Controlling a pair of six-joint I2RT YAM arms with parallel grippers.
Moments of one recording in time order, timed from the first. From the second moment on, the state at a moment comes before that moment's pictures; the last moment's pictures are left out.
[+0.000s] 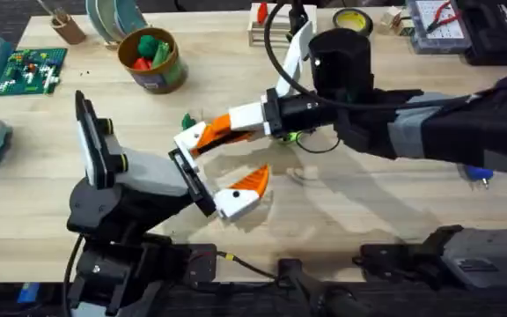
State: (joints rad) left arm -0.16 0.01 0.01 -0.08 0.84 -0.17; right arm 0.66 1.56 0.76 0.36 -0.92 0.92
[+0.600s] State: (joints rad) left arm -0.16 0.01 0.01 -0.09 0.97 -0.16; right arm 0.62 1.57 0.76 0.32 -1.04 0.82
